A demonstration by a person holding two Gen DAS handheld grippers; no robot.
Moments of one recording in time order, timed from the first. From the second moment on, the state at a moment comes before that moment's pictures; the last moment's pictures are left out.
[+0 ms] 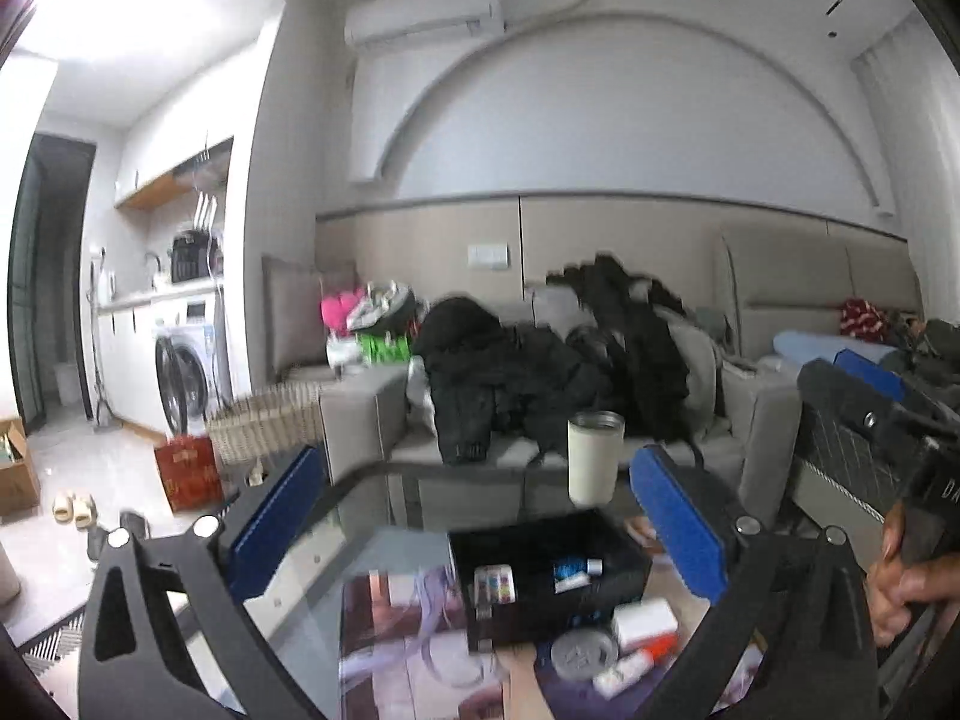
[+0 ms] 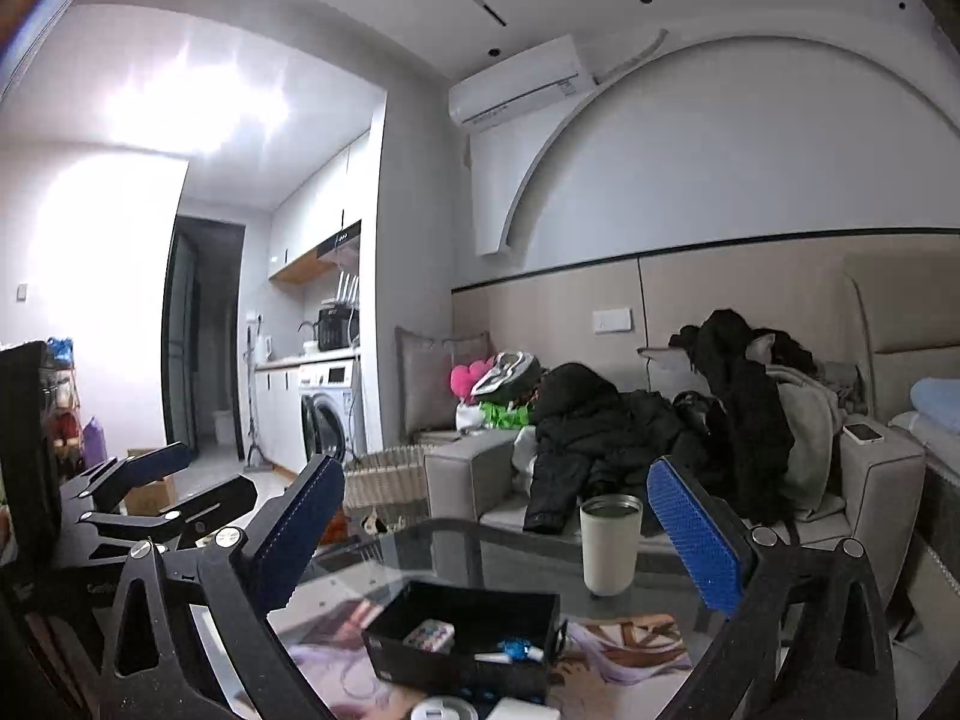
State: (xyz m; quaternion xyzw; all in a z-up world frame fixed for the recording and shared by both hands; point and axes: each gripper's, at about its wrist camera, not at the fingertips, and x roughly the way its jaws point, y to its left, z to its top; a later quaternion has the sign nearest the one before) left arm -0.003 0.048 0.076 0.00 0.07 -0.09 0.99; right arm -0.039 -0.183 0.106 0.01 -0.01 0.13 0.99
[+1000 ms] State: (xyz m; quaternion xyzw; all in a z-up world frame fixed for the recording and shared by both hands) left arm 0.039 0.006 -0.086 0.09 0.47 -0.20 0.86; right arm 0.088 -0.120 -0.086 -0.08 0.43 0.23 0.87
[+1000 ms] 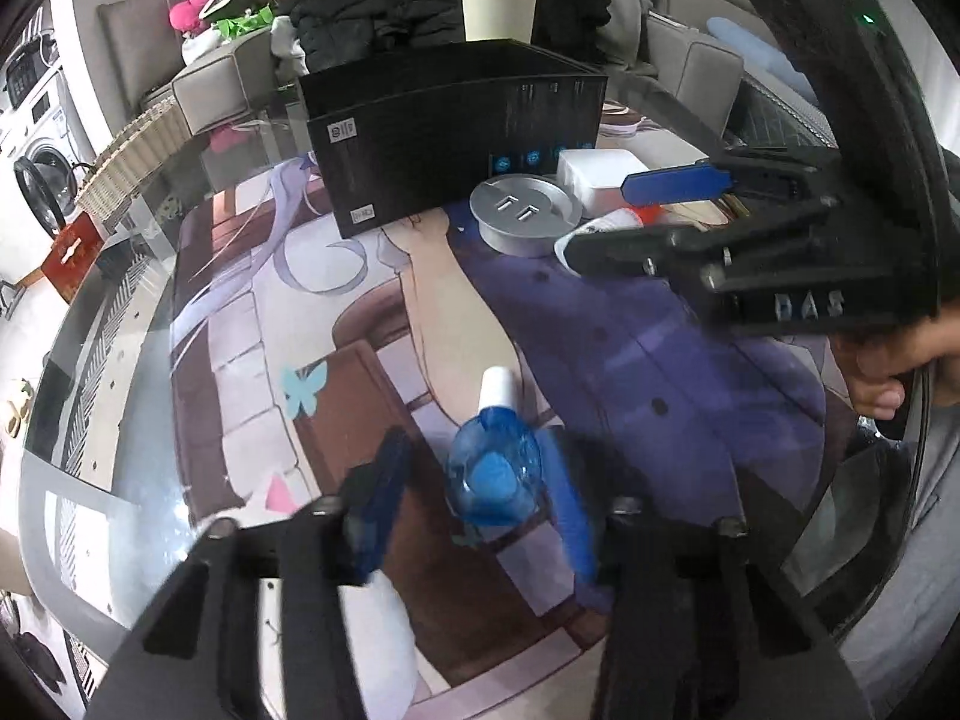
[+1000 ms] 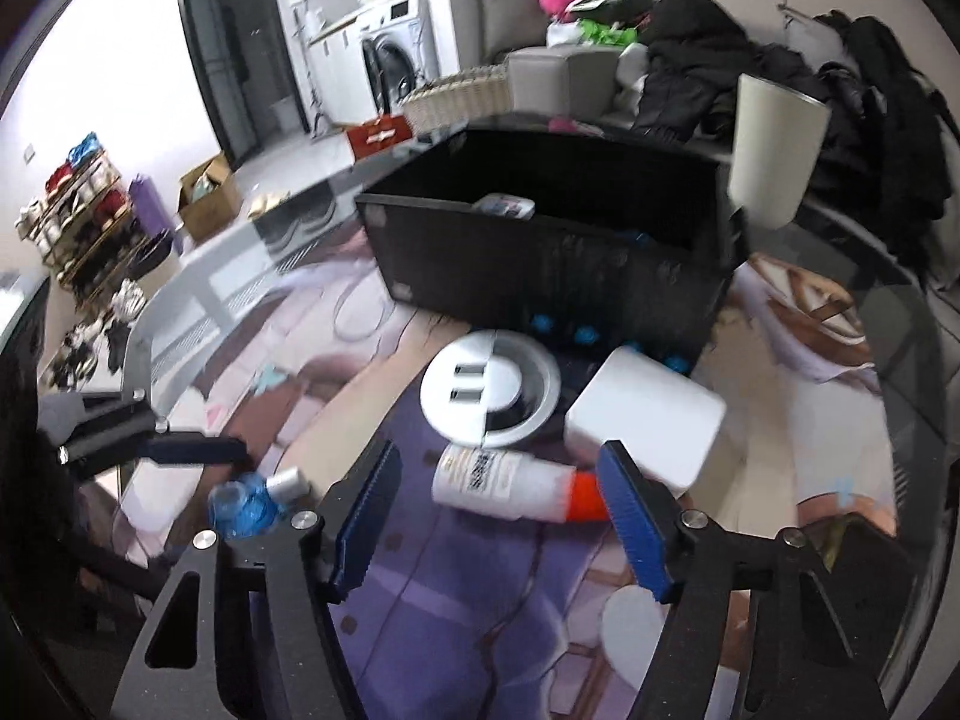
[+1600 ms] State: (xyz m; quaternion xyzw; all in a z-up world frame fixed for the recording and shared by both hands) left arm 0.043 0.000 -0.081 0.11 0.45 -0.18 0.87; right arm 0.068 -0.124 -0.085 -0.06 0.49 0.22 0.84
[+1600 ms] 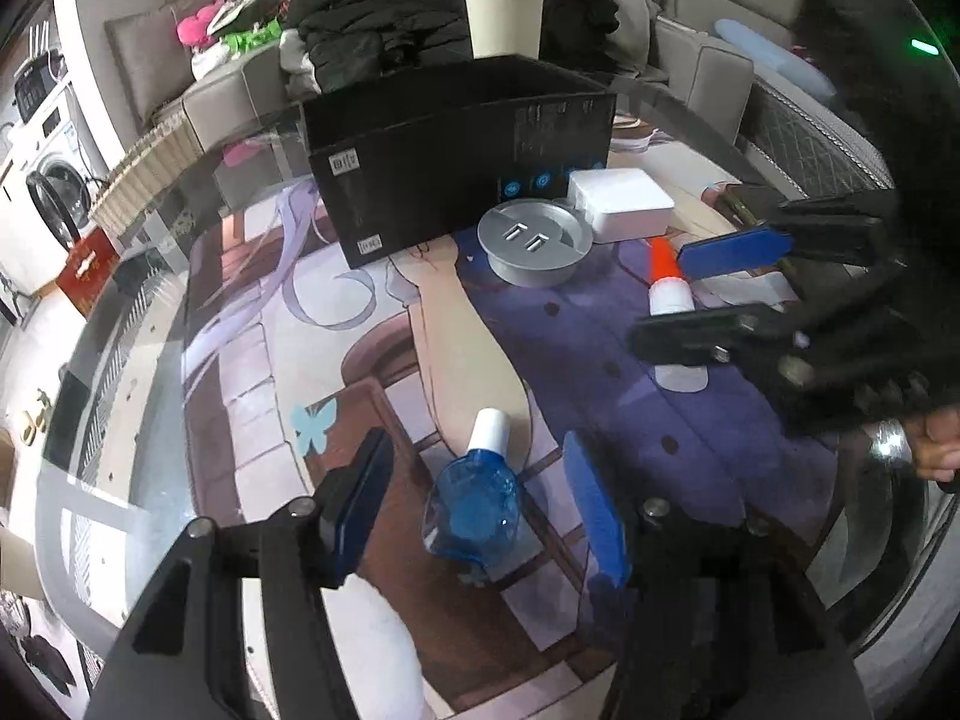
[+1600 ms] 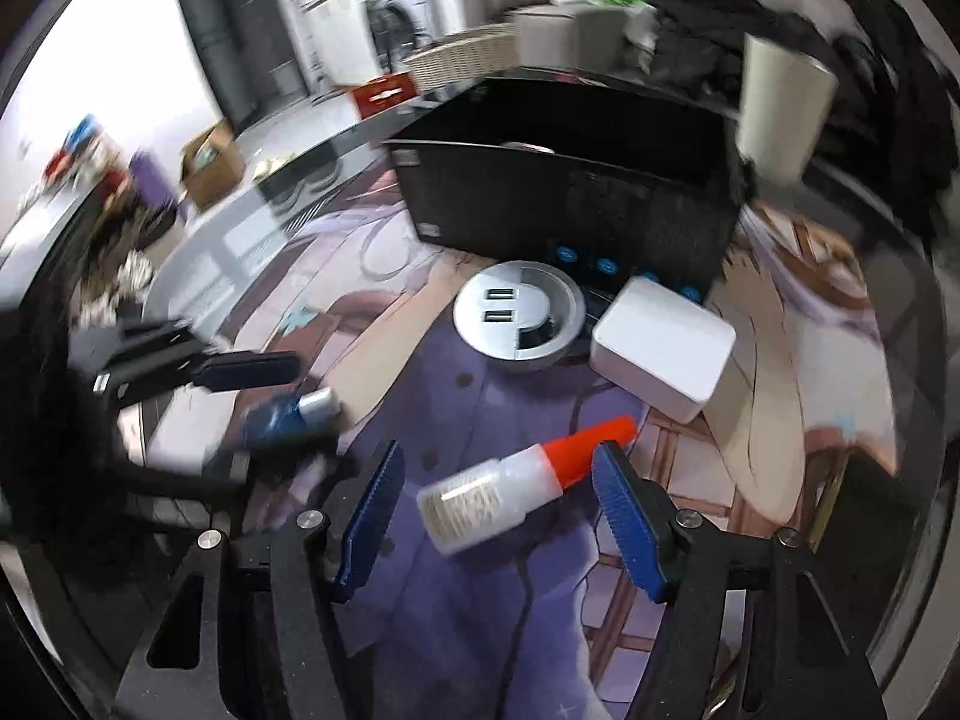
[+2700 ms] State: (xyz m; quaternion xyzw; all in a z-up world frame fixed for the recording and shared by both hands) left arm 0.048 -0.005 -0.079 0.09 0.46 -0.19 0.86; right arm 0.049 -0.132 -0.089 -0.11 0.48 0.20 0.85
